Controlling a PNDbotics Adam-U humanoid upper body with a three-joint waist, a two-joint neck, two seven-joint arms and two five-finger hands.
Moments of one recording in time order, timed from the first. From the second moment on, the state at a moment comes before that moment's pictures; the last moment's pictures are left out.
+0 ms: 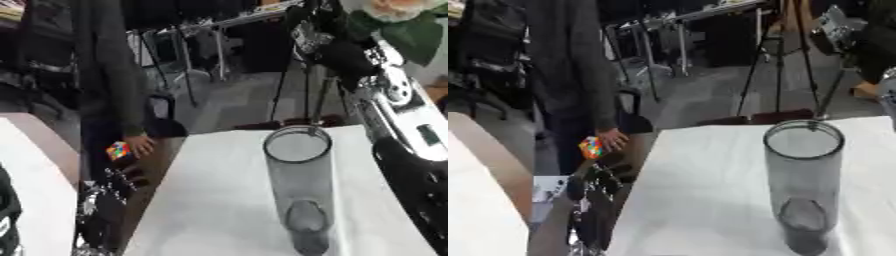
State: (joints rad) left arm -0.26 0.21 -0.10 -1.68 0.27 -0.15 0.07; right arm -0.93 -0.22 0.07 -1.39 -0.35 -0.17 0.16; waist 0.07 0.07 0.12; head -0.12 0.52
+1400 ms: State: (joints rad) left arm -0.26 0.20 -0.10 -1.68 0.27 -0.15 0.08; right arm -0.94 -0.22 0.06 -1.43 -0.36 -0.18 0.16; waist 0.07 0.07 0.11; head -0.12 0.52
